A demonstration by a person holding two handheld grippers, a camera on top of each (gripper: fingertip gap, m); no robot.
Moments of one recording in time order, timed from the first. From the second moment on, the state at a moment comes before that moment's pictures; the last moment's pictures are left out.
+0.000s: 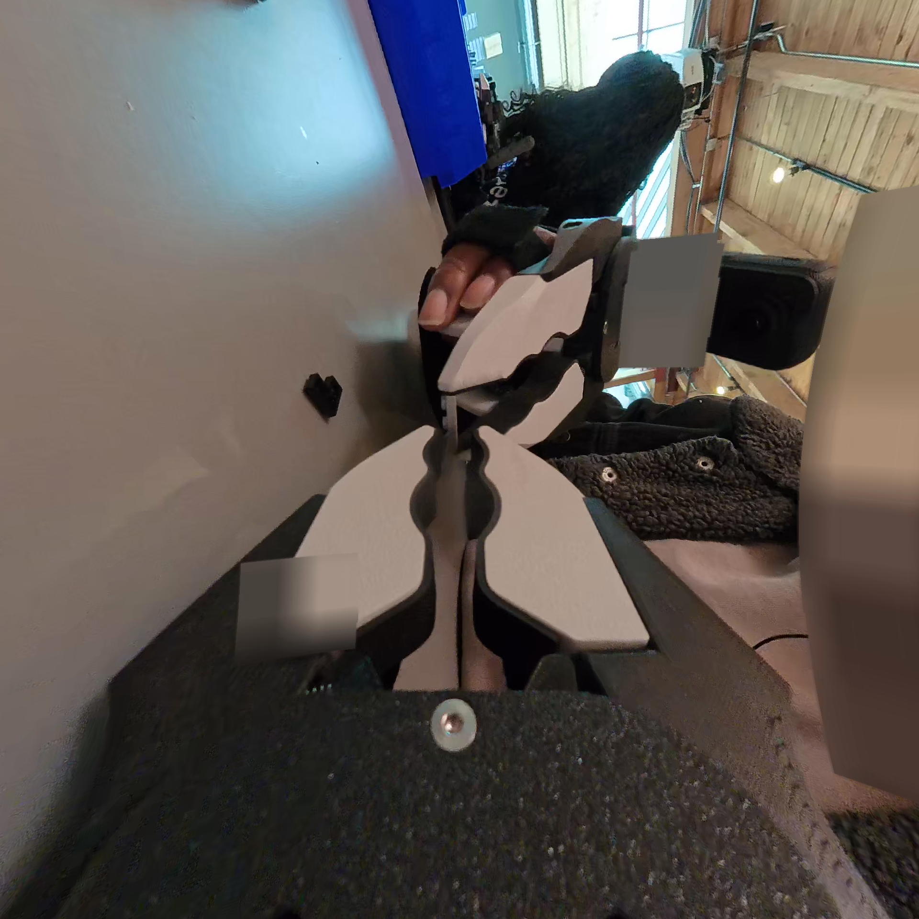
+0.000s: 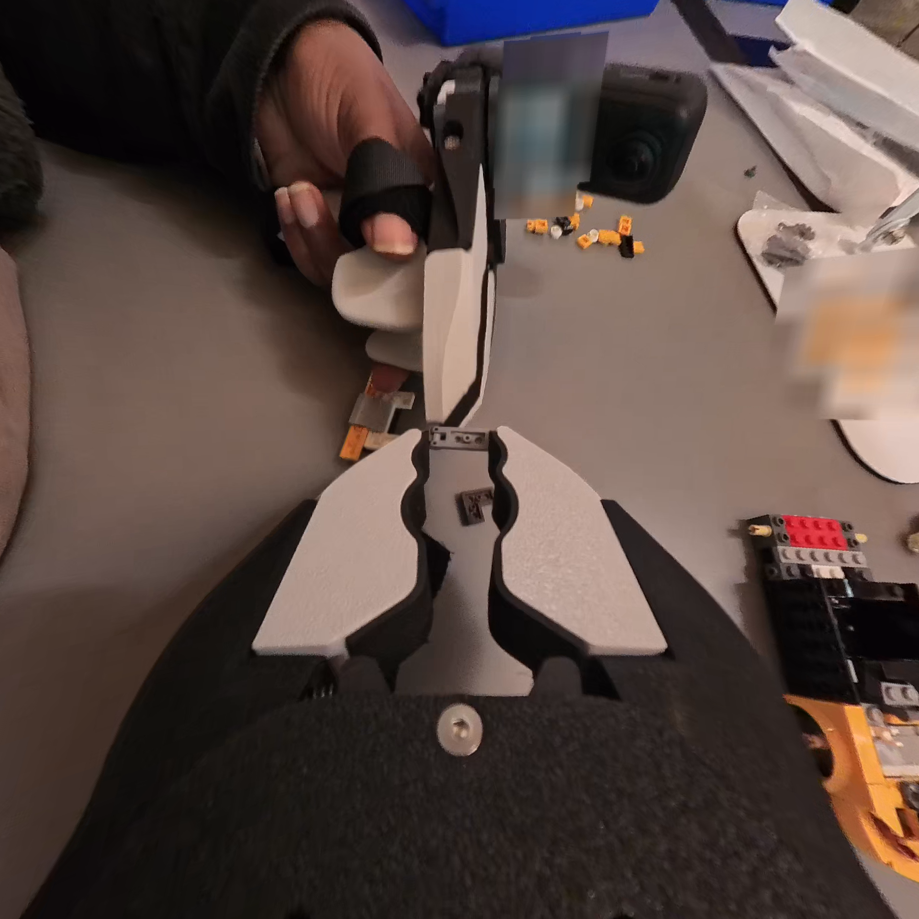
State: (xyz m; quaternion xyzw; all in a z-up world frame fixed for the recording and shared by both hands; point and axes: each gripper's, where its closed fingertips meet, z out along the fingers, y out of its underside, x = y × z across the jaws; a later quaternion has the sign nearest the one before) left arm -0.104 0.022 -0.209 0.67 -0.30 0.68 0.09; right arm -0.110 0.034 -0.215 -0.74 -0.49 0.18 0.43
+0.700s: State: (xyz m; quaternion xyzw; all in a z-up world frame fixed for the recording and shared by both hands) left arm -0.119 0.044 -0.237 0.70 -0.47 0.54 -0.03; right arm -0.097 0.037 -0.257 -0.74 -0.58 0.24 0.26
